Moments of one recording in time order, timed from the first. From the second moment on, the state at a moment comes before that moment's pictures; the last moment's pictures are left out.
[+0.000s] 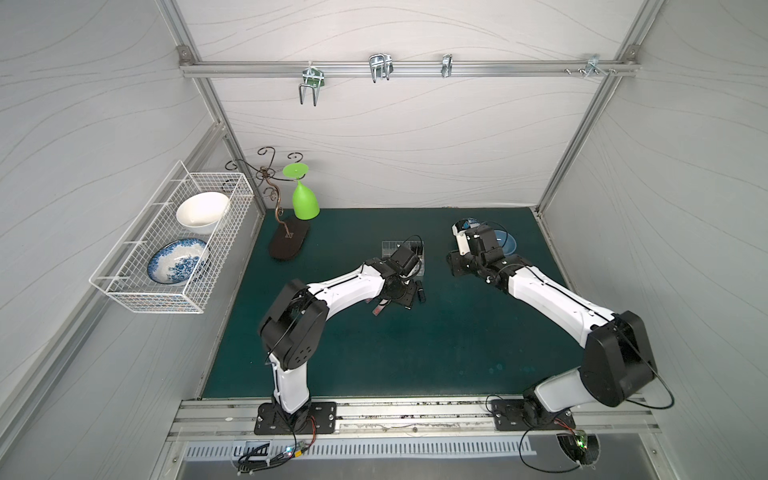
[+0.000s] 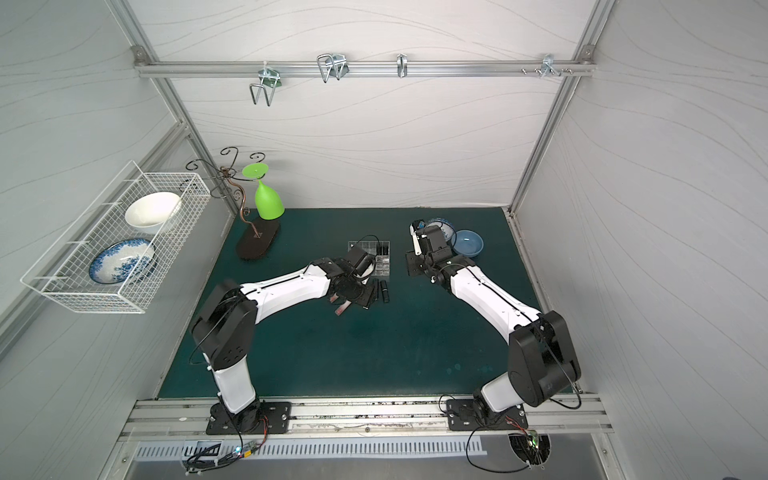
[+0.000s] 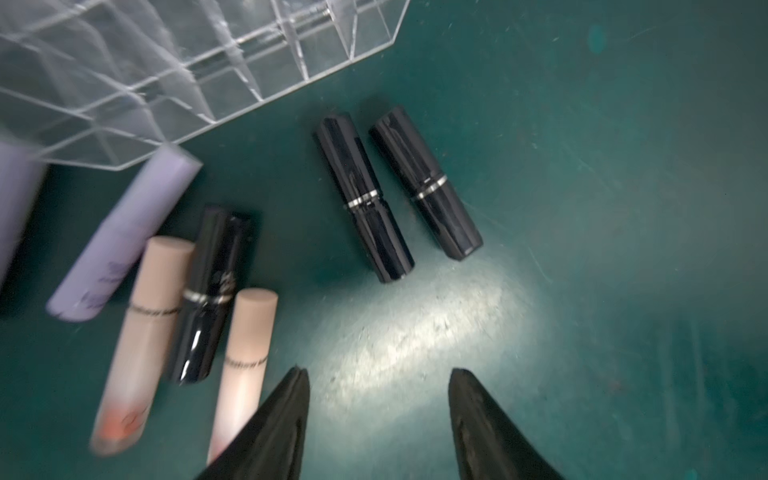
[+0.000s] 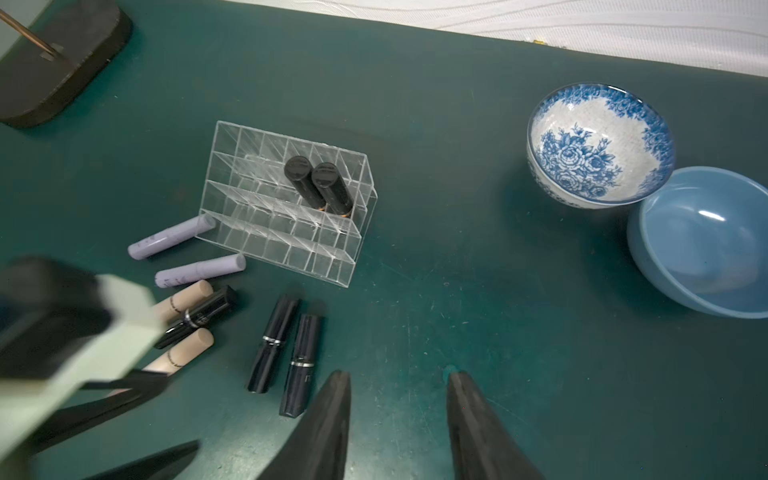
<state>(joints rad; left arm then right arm) -0.71 1.87 1.32 -0.64 0.03 -0.32 0.52 1.47 1.10 -0.35 0.03 0.14</state>
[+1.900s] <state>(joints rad) -0.70 1.44 0.99 -0.38 0.03 -0.31 0.49 1.40 1.15 -0.48 -0.44 0.20</state>
